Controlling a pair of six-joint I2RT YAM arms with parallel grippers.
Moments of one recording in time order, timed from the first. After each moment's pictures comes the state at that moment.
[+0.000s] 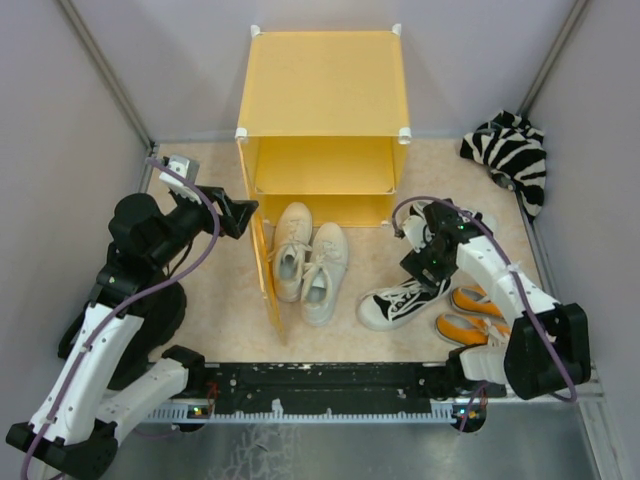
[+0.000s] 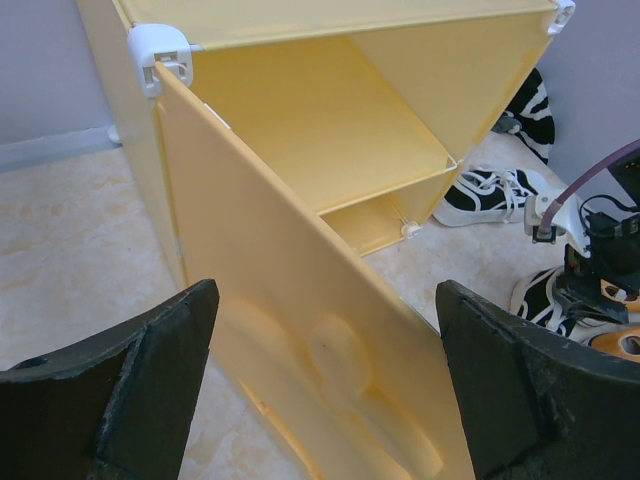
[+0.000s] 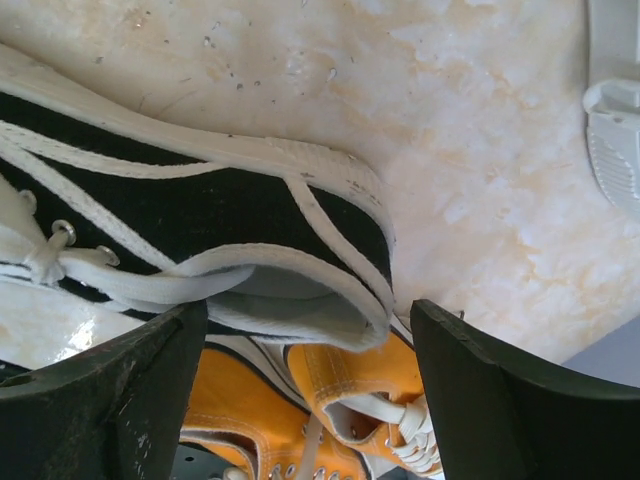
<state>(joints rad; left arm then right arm) -0.39 0.82 1.06 -0.31 0.18 -0.17 0.25 1.26 0.90 -0.90 0.03 -0.55</state>
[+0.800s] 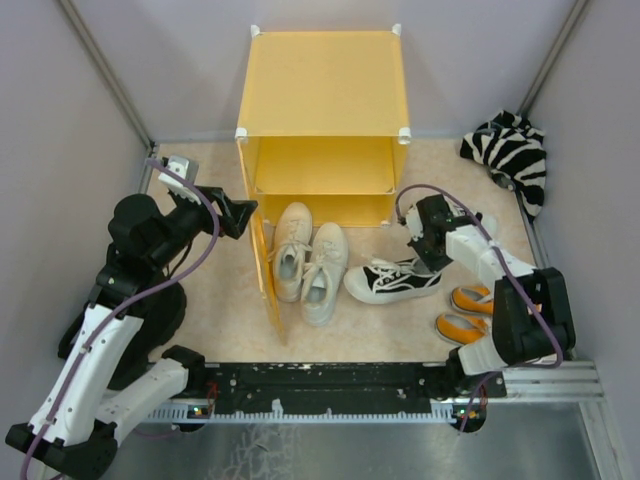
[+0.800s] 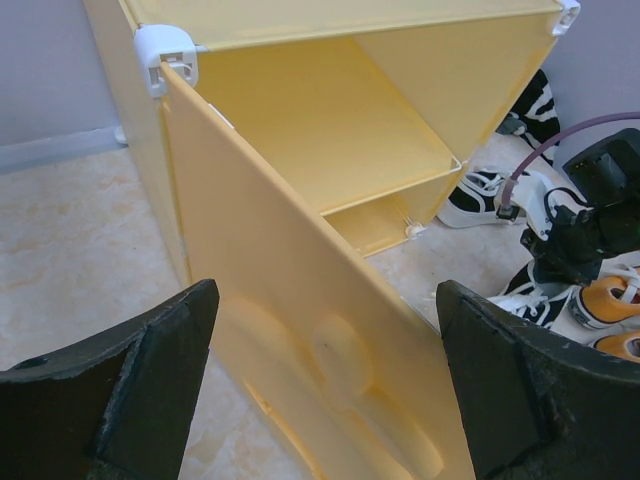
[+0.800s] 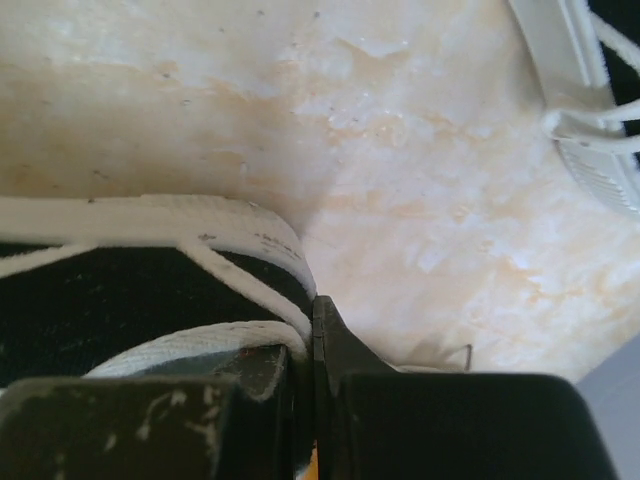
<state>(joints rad) -0.39 0.81 1.06 -0.31 0.16 -0.17 0.24 1.45 0.89 -0.69 0.15 -0.38</state>
